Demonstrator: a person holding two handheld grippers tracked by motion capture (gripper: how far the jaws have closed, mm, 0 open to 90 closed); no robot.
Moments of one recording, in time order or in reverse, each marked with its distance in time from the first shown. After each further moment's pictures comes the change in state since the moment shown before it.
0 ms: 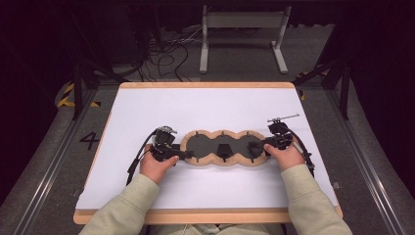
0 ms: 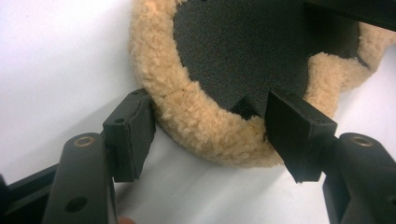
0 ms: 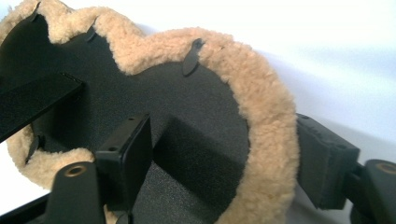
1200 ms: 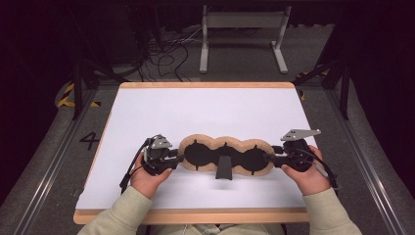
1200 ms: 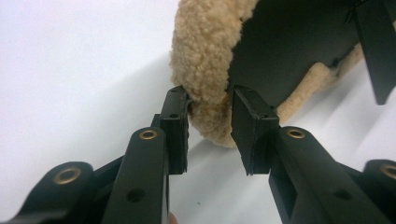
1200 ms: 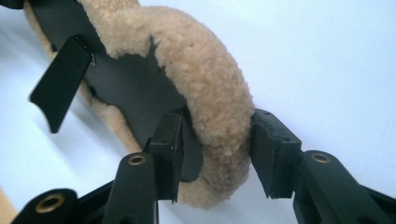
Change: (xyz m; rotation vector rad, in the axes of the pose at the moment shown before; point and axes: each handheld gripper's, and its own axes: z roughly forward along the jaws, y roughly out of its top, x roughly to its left) left arm -0.043 -0.030 -0.049 -0.120 0.133 0.187; right arm 0.047 -0.047 -0.084 -0.116 -0.073 -0.348
